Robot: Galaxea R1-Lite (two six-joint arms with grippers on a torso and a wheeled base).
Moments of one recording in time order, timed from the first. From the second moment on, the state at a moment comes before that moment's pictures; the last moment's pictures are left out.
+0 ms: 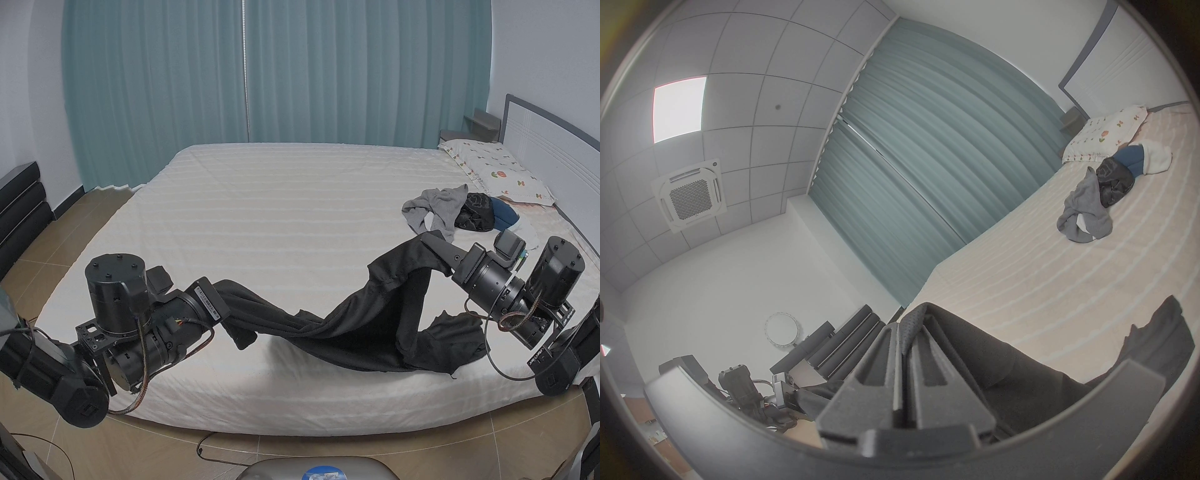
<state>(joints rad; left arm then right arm) -0.54 1.72 -0.50 -1.02 0.08 -0.82 0.42 1.79 -0.46 -1.51 0.17 0.70</state>
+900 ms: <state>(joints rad) -0.44 1.48 -0.74 -0.72 0.07 -0.72 0.31 1.39 -0.86 -0.99 0.17 0.70</state>
